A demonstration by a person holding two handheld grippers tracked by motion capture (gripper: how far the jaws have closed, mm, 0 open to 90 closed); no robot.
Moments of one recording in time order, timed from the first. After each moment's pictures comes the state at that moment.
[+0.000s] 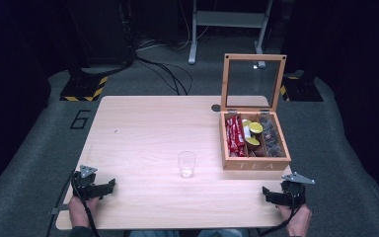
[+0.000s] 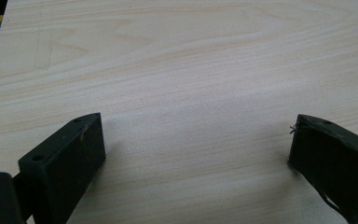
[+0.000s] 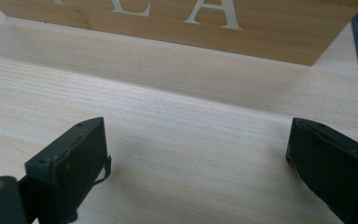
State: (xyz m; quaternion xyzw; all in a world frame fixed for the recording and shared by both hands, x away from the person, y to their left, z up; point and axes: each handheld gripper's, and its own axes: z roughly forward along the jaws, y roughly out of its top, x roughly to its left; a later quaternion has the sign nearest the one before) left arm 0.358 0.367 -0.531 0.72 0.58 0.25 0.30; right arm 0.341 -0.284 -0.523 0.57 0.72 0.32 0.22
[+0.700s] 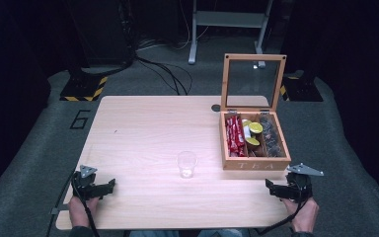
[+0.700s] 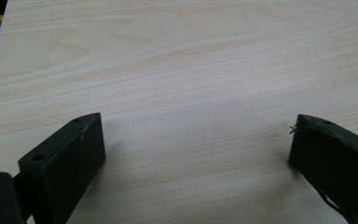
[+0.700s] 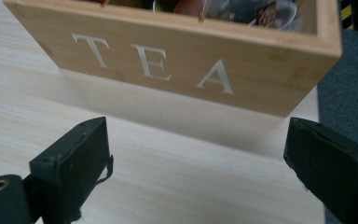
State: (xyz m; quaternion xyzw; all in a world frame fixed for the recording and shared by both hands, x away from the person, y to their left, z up) left arm 0.358 0.367 -0.531 0.72 0.58 0.25 0.30; right arm 0.342 -0.278 -0.467 0.56 0.72 0.33 0.23
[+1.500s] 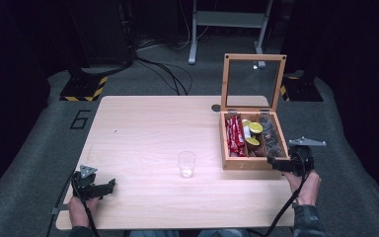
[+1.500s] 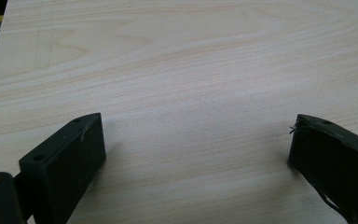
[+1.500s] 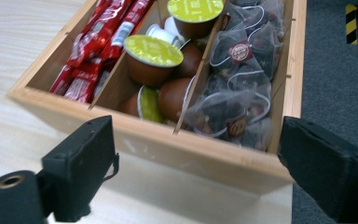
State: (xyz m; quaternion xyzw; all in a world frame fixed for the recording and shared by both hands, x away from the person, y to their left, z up) left arm 0.358 0.367 -0.531 0.72 0.58 0.25 0.30; right arm 0.405 -0.285 -0.424 0.56 0.73 0.34 0.21
